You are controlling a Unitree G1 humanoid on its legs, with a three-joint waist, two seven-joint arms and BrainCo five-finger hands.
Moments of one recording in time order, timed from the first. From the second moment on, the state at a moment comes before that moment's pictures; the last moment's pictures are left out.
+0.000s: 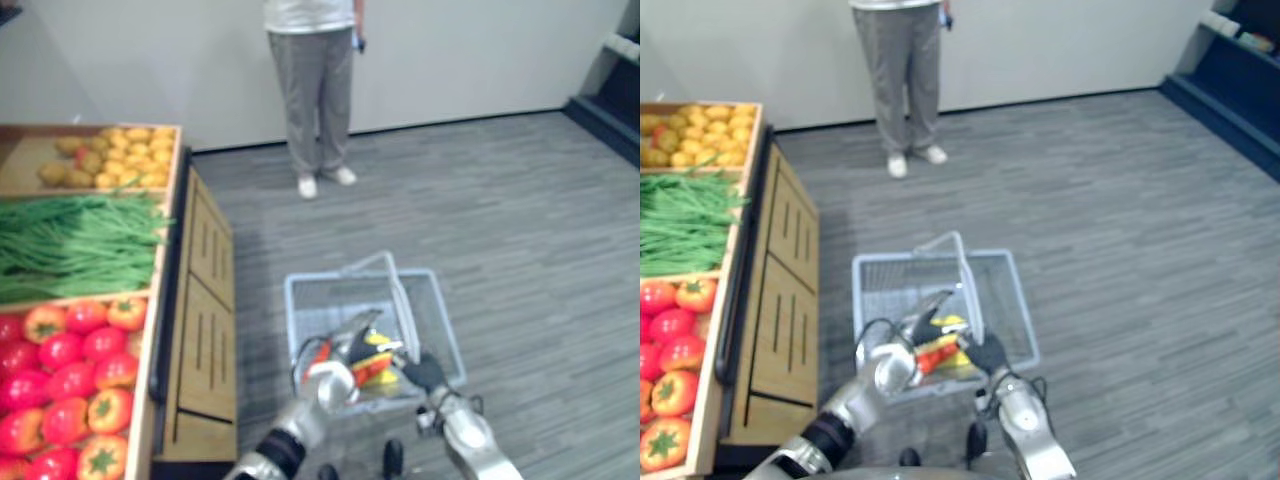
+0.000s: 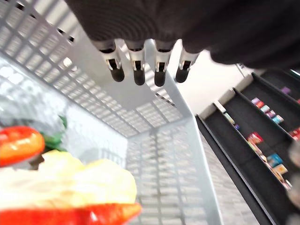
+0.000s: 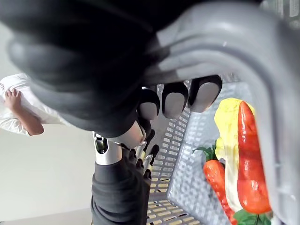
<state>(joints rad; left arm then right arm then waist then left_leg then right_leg) -0.20 0.04 -0.39 0.58 0.73 -0.06 0.22 0.22 -0.09 0.32 0.05 0.01 0.01 -0.01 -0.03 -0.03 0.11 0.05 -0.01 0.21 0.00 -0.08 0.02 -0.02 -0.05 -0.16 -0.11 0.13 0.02</state>
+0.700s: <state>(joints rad) 0.02 0.09 0.02 0.32 0.52 -0.04 0.31 0.21 0.01 -0.22 0.39 -0.05 0.00 -0.20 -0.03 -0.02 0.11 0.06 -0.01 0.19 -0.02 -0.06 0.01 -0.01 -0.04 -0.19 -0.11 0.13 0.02</state>
